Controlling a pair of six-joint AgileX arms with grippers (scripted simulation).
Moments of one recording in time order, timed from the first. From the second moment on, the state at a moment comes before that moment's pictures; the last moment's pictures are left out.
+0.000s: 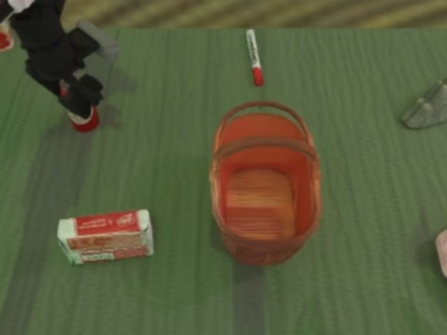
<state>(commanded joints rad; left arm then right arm) -0.09 2.56 2.31 -1.25 0.07 0.74 0.00 0.00 0.00 0.00 0.00 0.00</state>
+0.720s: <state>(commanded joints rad) -0.09 2.56 2.31 -1.25 0.07 0.74 0.00 0.00 0.00 0.00 0.00 0.00</state>
